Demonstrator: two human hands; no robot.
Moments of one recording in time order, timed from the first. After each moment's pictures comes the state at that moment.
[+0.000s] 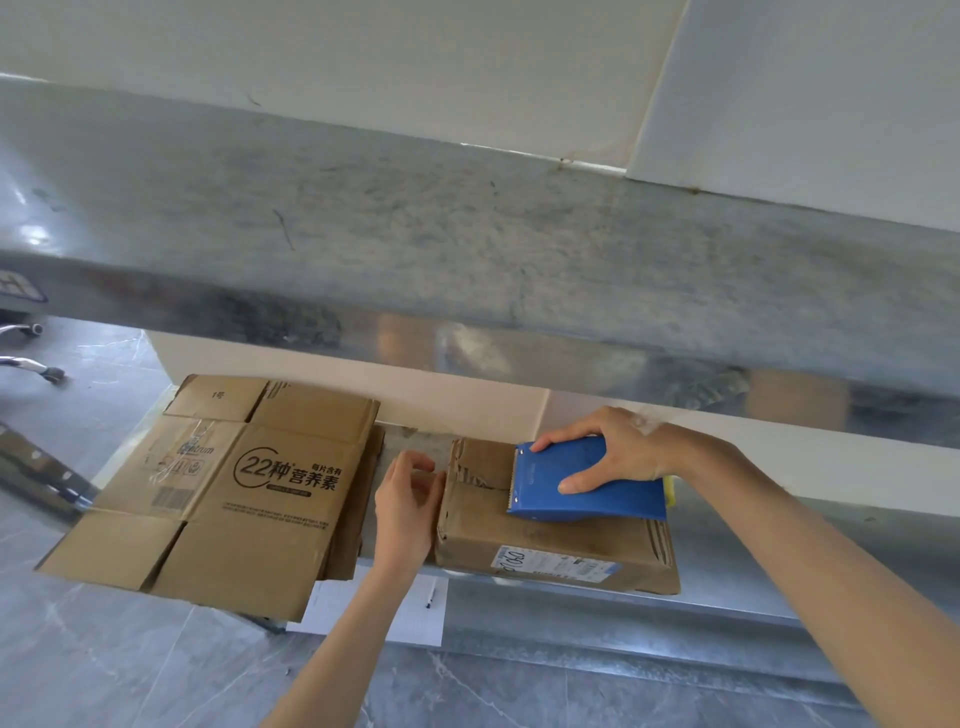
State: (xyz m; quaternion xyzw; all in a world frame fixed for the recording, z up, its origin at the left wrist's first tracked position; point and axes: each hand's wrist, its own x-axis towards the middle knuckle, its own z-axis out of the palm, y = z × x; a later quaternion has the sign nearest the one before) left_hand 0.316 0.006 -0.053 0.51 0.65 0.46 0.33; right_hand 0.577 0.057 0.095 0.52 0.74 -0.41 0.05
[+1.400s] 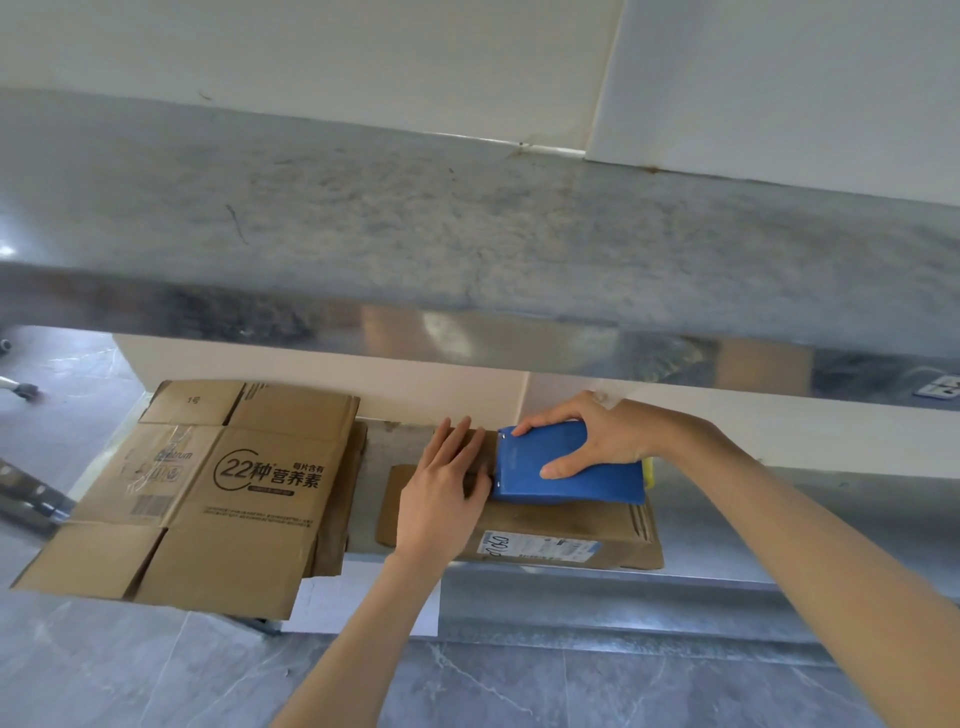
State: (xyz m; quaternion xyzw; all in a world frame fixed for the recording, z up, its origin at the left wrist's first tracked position) left_hand 0.355 0.003 -0.031 0.73 0.60 0.29 0.18; right_hand 0.577 0.048 0.102 0.52 0.74 -0.42 0.03
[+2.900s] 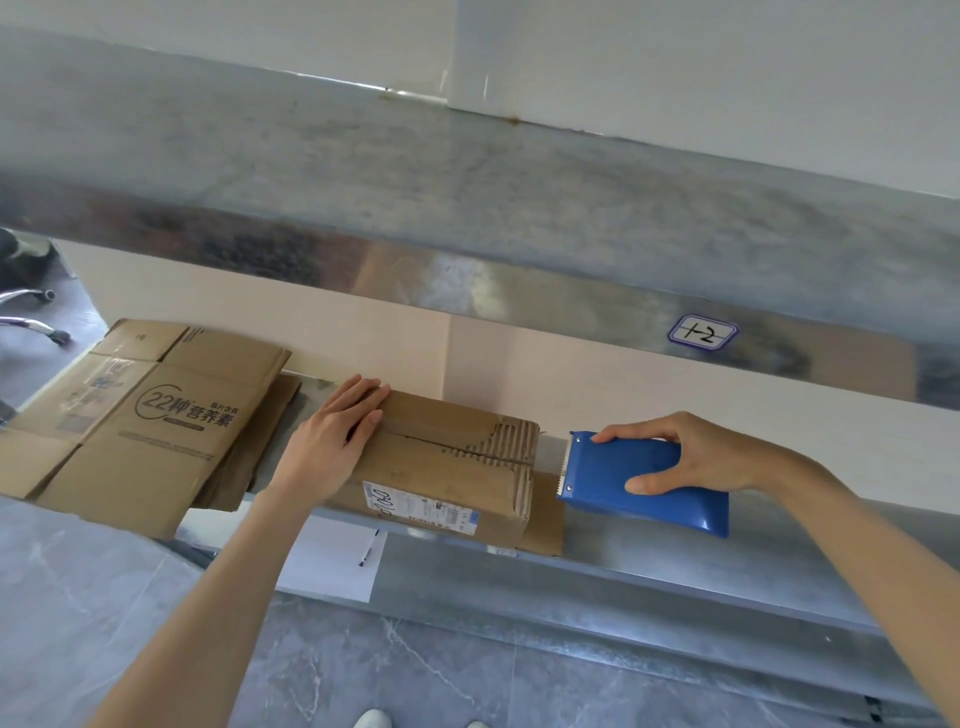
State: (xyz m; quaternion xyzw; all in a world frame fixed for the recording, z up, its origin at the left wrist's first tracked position) left_hand 0.359 0.003 -0.022 0.72 0.61 0.29 0.17; right_hand 0.789 0.006 0.085 0.52 0.71 -0.48 -0.03
